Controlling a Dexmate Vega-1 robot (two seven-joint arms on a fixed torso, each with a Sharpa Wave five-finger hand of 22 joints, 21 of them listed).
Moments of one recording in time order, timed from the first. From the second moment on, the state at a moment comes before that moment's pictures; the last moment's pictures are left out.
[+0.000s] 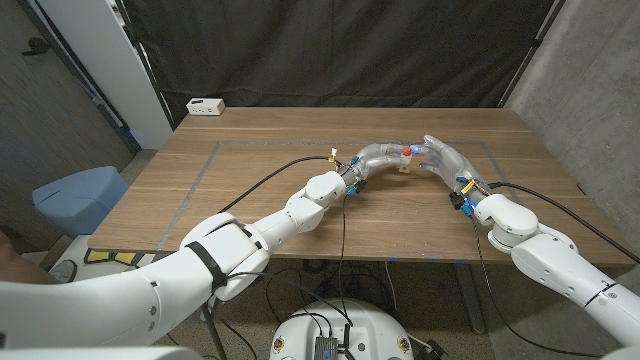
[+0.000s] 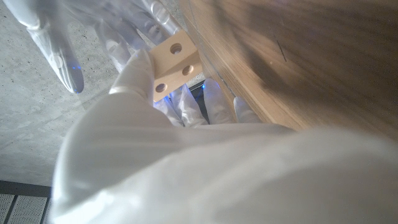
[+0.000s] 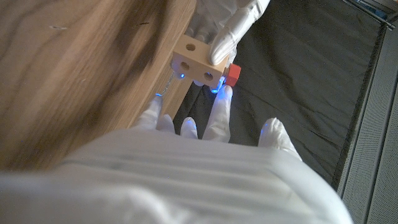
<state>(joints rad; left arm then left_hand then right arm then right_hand) 0.39 -0.04 0.77 -0.58 -0.29 -0.53 -0.23 1.02 0.03 0.32 -0.20 0.28 0.84 -0.21 0.36 0.21 0.87 -0.21 0.32 0.51 0.52 -0.05 0.22 0.26 0.15 0.13 0.21 0.18 -1.21 -0.81 -0.22 -1.85 0.61 0.07 -0.15 0.23 0.08 0.30 -0.14 0.18 0.76 -0.05 0.22 0.20 0.01 0.01 0.19 0.18 -0.10 0.19 0.19 0.19 0.20 0.21 0.18 0.16</state>
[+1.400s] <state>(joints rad) 0.38 -0.05 0.78 -0.54 -0.30 -0.53 -0.24 1.02 0.03 0.32 -0.20 0.28 0.84 -0.21 0.36 0.21 0.86 -0.21 0.32 0.51 0.52 -0.05 0.22 0.26 0.15 0.13 0.21 0.18 -1.24 -0.81 -0.21 -1.88 0.61 0.06 -0.17 0.24 0.09 0.30 -0.14 0.18 0.83 -0.04 0.23 0.20 0.04 -0.02 0.20 0.18 -0.08 0.17 0.20 0.19 0.20 0.21 0.18 0.16</state>
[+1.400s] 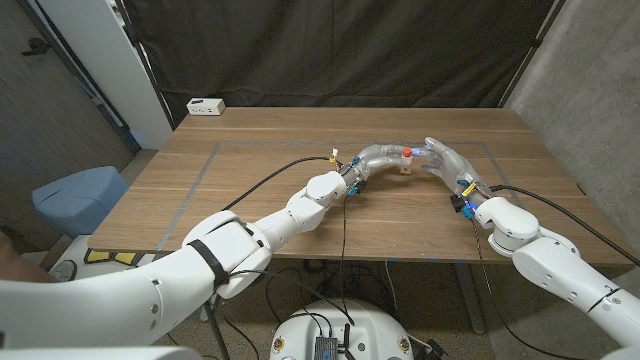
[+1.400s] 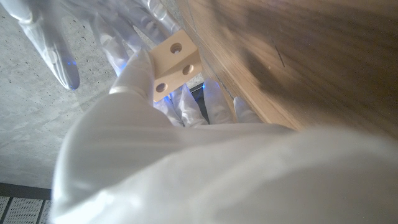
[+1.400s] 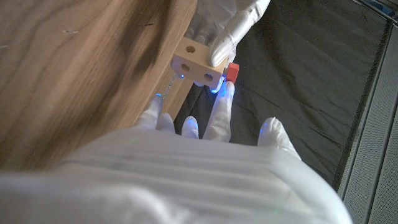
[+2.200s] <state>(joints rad) 0.35 -0.09 0.77 -0.45 -0.30 -0.55 -0.25 1.02 0.03 0.32 -0.20 0.29 0.84 -0.21 0.36 0.21 0.87 -0.21 0.32 0.51 0.52 -0.05 0.22 0.26 0.15 0.13 0.21 0.18 -1.23 -0.82 -0.21 -1.88 0.62 0.06 -0.14 0.24 0.09 0.30 -0.14 0.18 0.85 -0.04 0.23 0.20 0.06 -0.03 0.20 0.18 -0.07 0.16 0.20 0.19 0.20 0.21 0.18 0.16</state>
